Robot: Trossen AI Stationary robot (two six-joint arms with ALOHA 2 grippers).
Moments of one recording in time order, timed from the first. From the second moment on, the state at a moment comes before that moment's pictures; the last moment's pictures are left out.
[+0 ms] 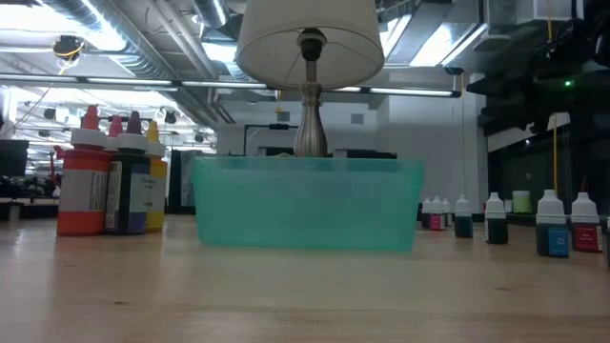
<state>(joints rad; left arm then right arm) -0.28 1.23 1.56 -1.37 -0.39 -0.65 -0.77 0.00 0.01 0.19 0.06 0.25</state>
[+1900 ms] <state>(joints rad) -0.18 1.48 1.36 -1.56 -0.31 -1.22 -0.77 0.00 0.01 0.19 0.06 0.25</state>
